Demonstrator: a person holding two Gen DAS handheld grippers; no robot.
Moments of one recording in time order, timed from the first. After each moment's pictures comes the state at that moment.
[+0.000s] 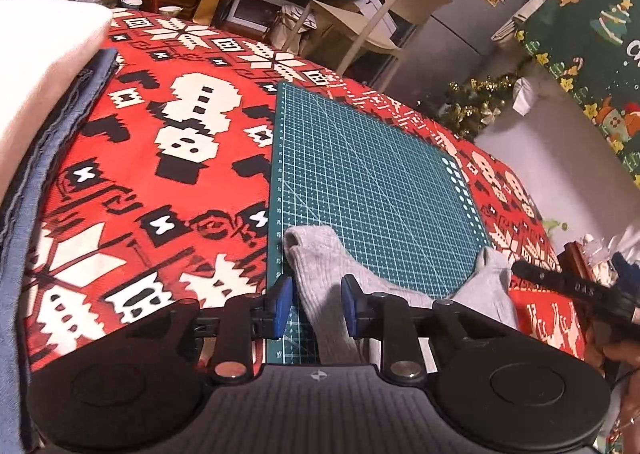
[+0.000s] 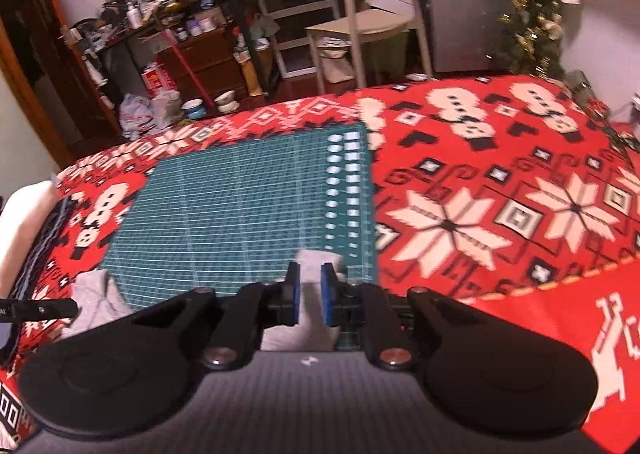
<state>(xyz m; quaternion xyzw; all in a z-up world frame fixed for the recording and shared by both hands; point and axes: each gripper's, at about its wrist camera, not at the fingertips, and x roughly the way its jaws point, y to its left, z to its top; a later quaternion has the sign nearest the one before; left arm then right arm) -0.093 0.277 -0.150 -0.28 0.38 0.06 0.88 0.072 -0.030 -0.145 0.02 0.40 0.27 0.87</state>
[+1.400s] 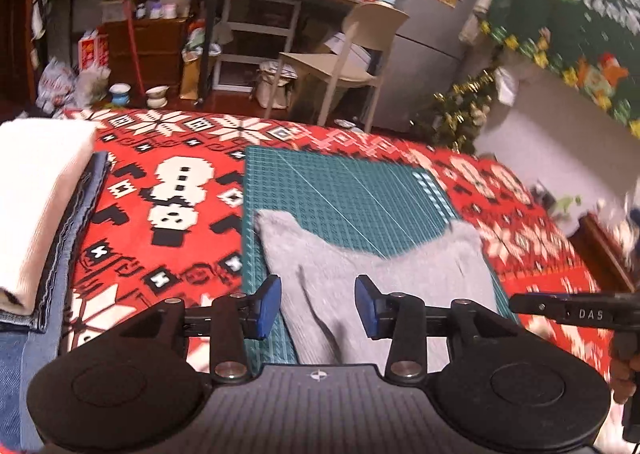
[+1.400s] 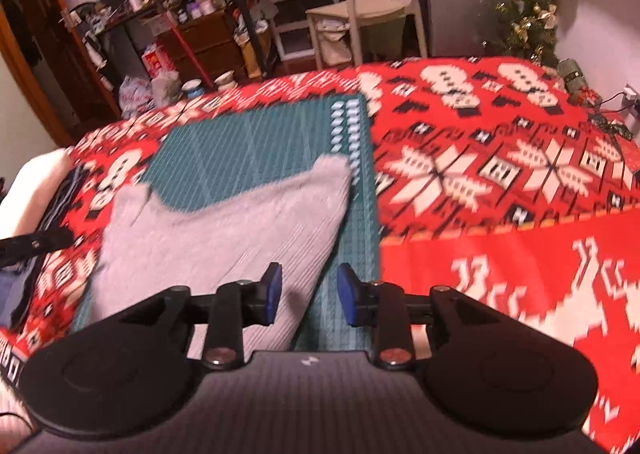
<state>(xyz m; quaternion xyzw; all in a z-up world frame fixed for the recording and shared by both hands) -0.116 0.214 -0.102 -0.15 0.34 0.08 0.93 0.009 -0.043 -0.132 -0.01 0.43 0.28 0.86</state>
